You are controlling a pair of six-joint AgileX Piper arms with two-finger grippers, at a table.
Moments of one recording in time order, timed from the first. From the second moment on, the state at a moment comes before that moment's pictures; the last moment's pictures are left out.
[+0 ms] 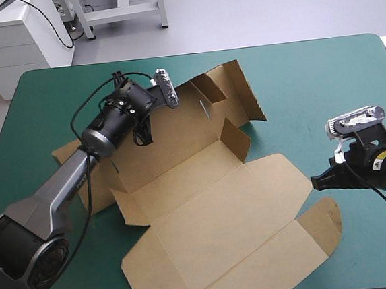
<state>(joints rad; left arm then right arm) -0.61 1.78 -1.73 0.56 1.15 0.51 0.16 0.90 -1.08 0.09 1.11 -0.13</state>
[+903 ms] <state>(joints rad) -0.88 1.63 -1.34 1.16 0.80 0.09 0.16 0.90 -1.08 0.09 1.10 -0.05</state>
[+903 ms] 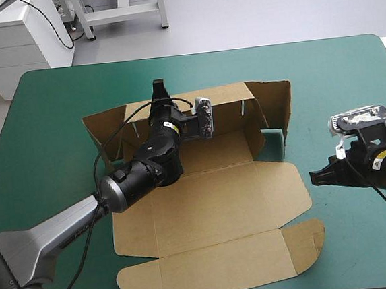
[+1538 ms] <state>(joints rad) -0.97 1.62 -1.08 1.68 0.83 -0.41 0.16 1.19 -1.34 -0.02 1.01 0.01</state>
